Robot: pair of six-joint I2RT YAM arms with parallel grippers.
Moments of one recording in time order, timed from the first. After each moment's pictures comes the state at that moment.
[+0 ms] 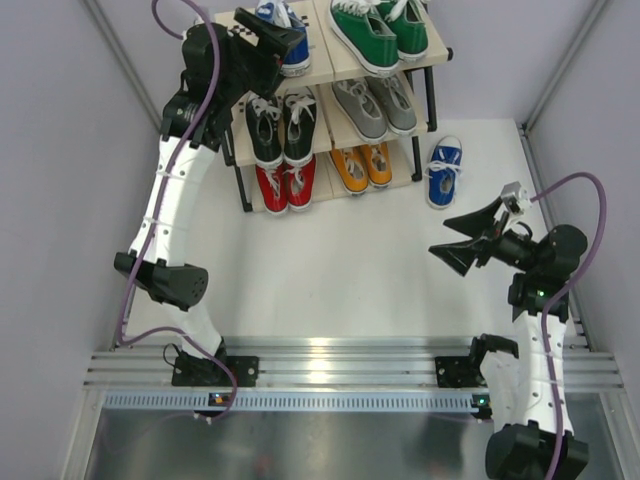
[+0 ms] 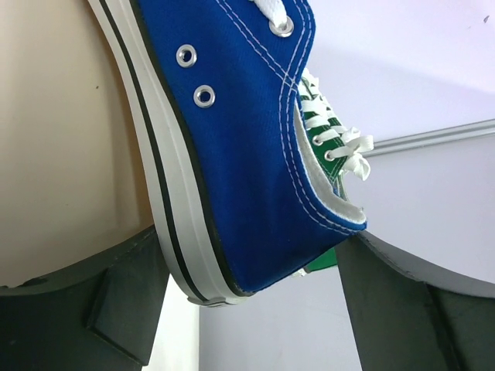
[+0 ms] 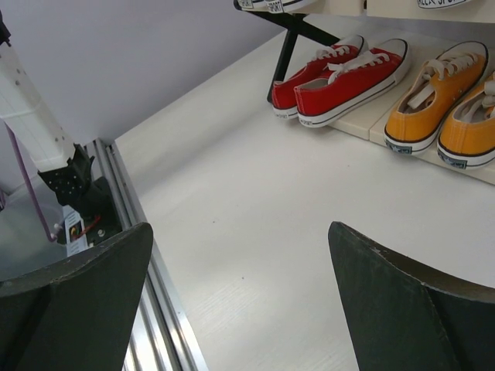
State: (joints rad) left arm -0.32 1.79 2.29 -0.58 0.07 -1.16; right arm -0.27 0.64 0.55 0.17 -1.31 0.39
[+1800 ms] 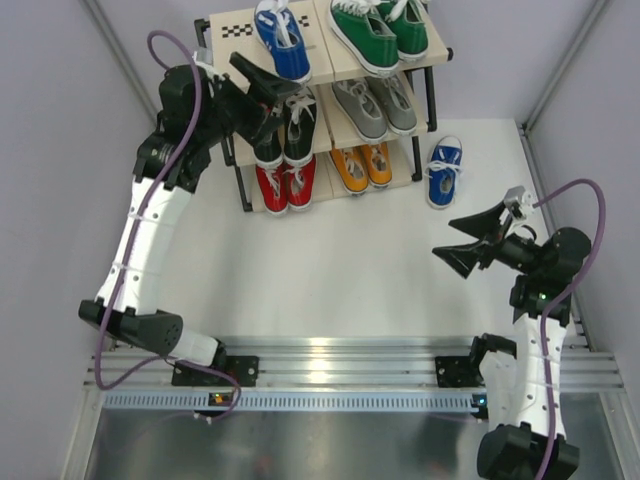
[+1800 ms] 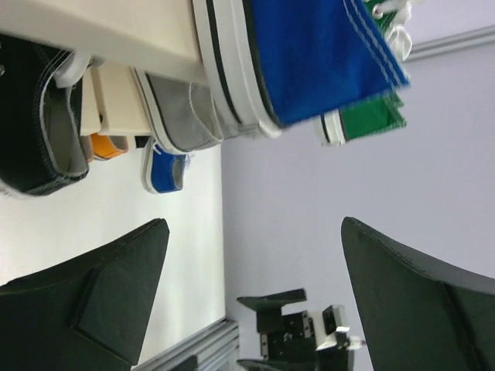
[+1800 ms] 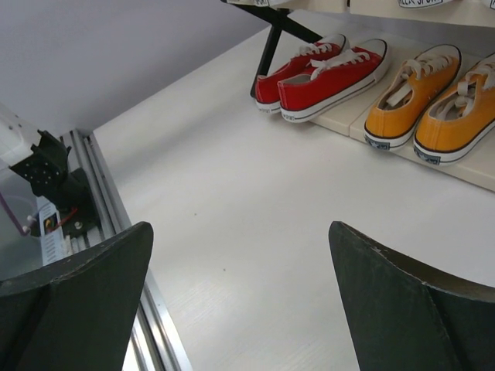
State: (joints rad) left arm -0.30 1.50 1.91 -0.61 0.27 -1.13; right arm -0.33 0.62 0.54 0.16 -1.32 0.33
